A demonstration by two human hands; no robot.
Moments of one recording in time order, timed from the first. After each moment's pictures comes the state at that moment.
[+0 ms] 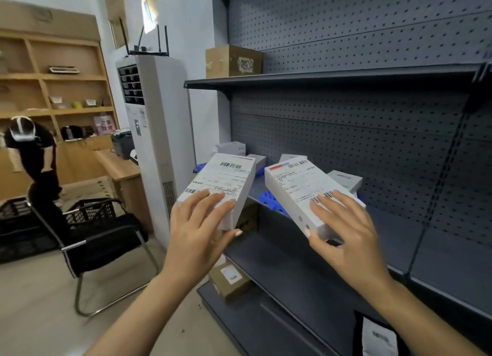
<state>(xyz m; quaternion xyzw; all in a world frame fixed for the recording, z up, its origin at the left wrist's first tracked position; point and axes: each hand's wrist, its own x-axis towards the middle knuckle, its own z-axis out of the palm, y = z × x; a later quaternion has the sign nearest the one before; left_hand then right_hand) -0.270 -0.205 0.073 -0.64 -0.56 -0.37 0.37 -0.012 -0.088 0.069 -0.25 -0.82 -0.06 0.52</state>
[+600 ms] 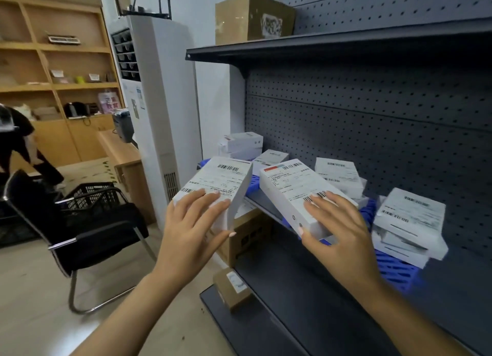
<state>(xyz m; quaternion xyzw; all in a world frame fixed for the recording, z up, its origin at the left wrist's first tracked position) -0.418 -0.038 0.037 -0.65 -0.61 -0.33 0.32 -0.163 0.095 0.040 -0.23 -0.83 -0.04 0.50</state>
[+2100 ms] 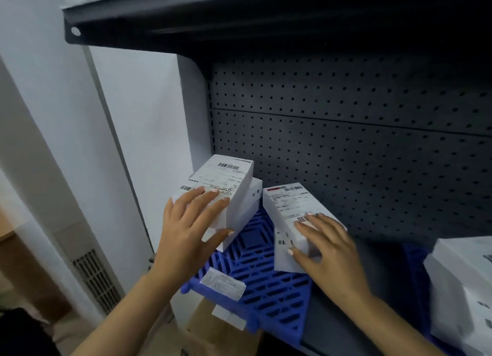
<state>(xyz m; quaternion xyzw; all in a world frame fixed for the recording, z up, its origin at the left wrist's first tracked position) -0.716 0.371 0.030 -0.75 -0.48 -0.38 0.24 -0.435 0.392 -0.010 -0.48 -0.78 -0.05 0.40</state>
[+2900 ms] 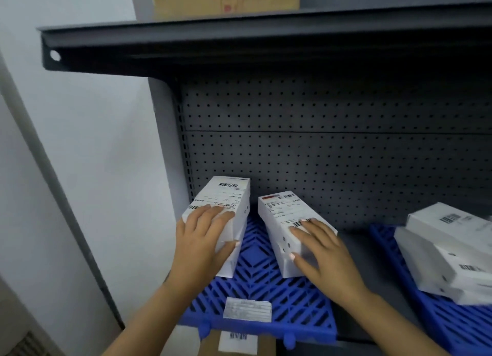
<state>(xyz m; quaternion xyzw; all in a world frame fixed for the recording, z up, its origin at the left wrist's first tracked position) -0.749 0.435 0.025 -0.82 -0.41 -0.38 0.15 -0.477 0.372 -0.012 -0.60 -0.72 -0.08 0.33</state>
